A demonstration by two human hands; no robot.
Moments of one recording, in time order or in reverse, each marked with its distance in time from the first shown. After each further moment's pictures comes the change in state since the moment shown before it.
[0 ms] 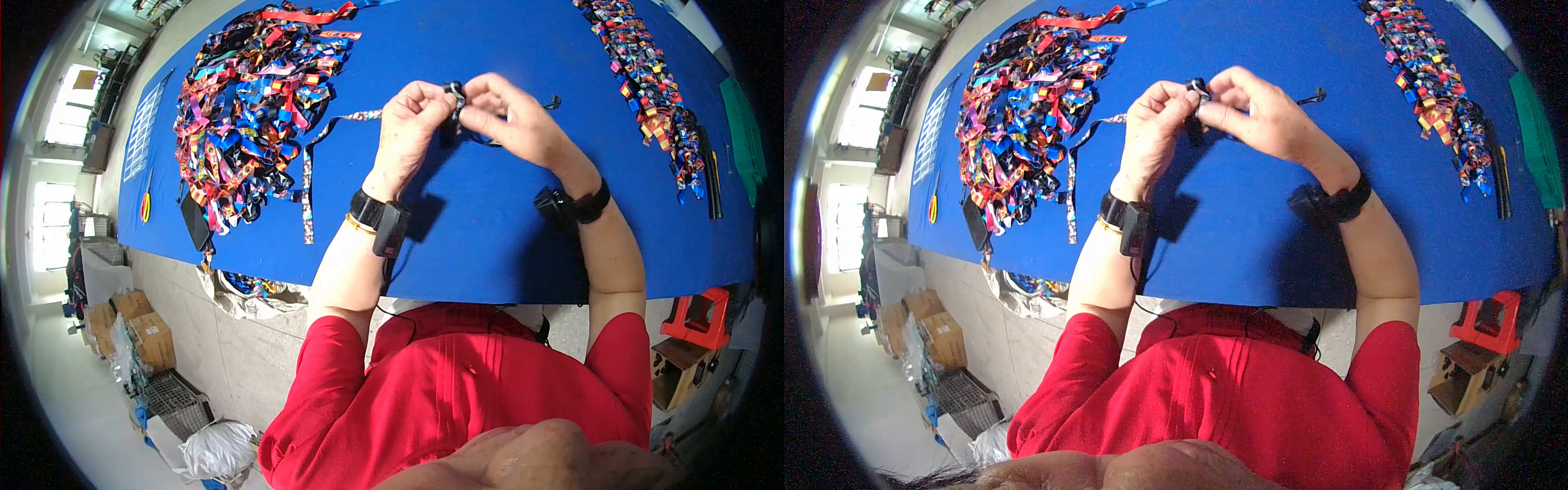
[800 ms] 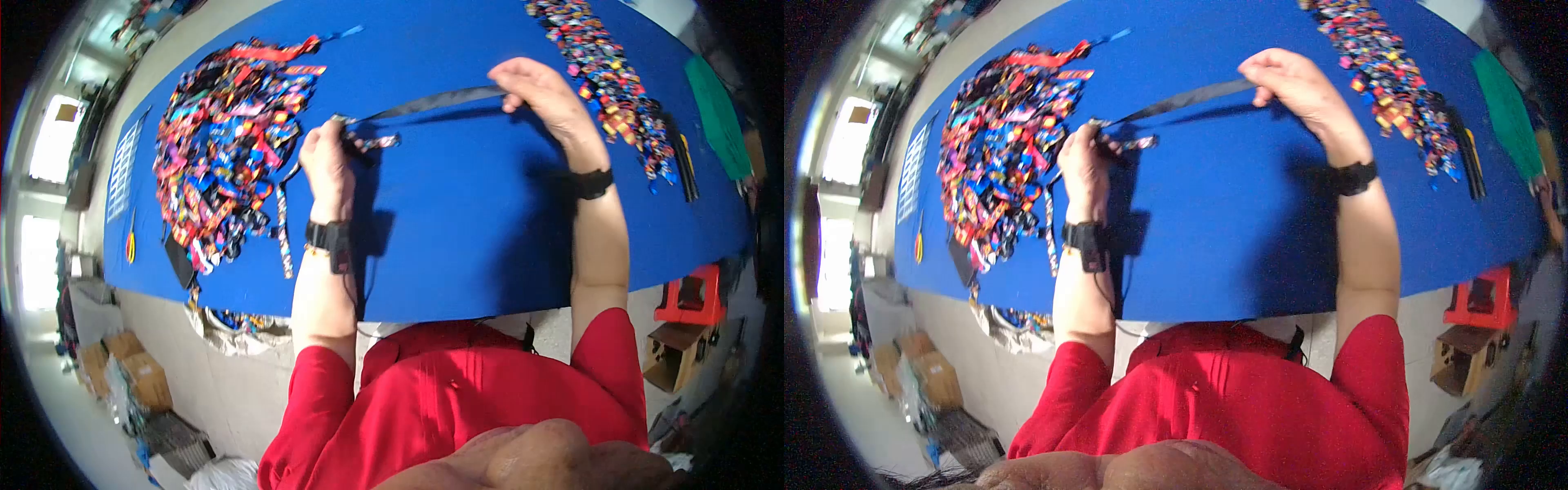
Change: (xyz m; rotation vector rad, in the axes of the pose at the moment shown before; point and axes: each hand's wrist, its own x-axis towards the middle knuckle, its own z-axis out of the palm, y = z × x) left_hand 0.012 0.009 -0.047 -0.018 0.517 -0.005; right_hand 0.005 -0.016 -0.109 0.037 0.157 0.186
